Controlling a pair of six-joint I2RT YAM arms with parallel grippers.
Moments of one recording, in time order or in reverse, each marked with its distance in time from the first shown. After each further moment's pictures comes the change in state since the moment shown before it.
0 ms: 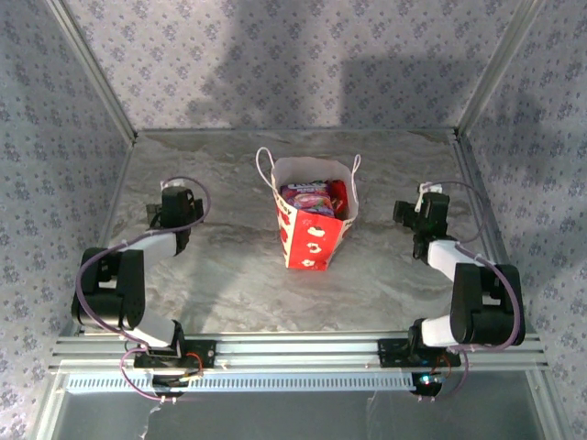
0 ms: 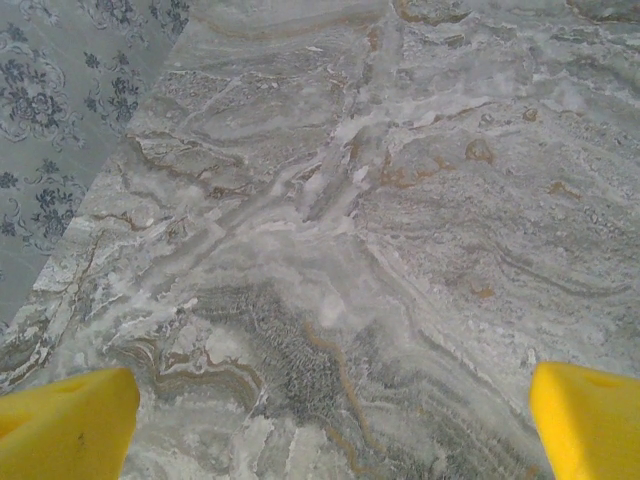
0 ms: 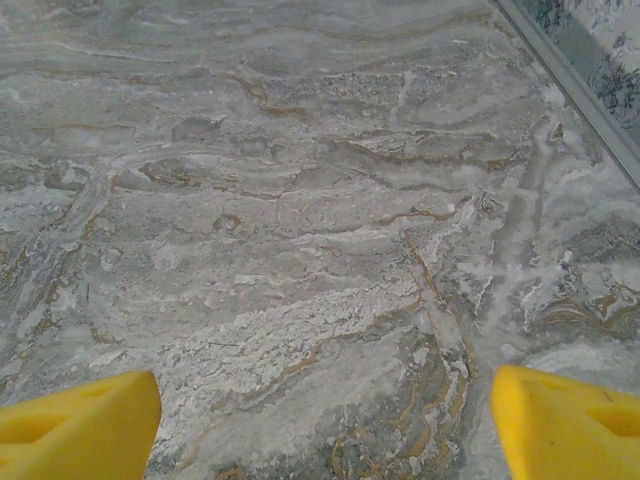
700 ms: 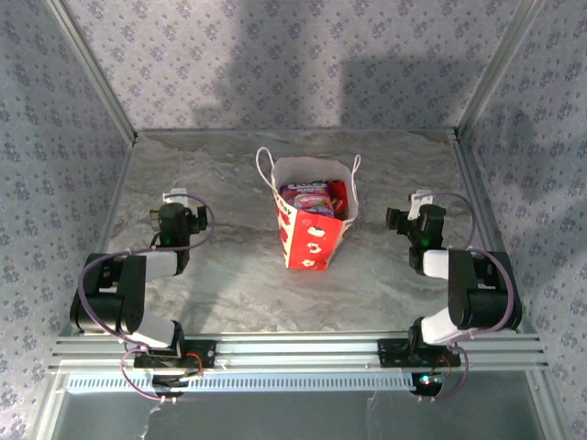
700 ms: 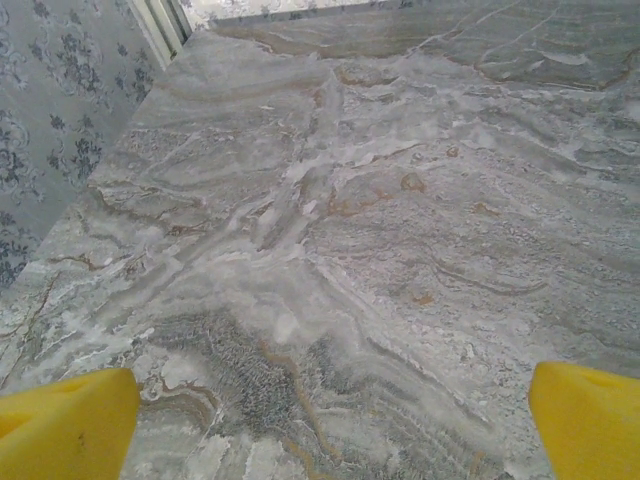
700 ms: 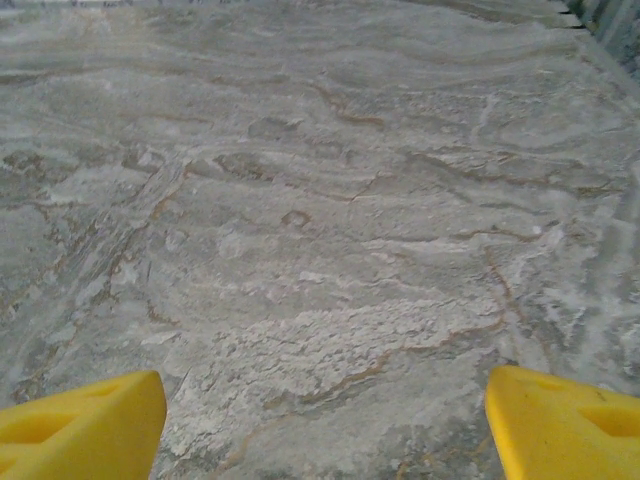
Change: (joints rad) left arm 0.000 -0.022 -0.194 0.359 0.107 0.062; right arm 0.013 0.108 -0.118 0.318 -0.117 -0.072
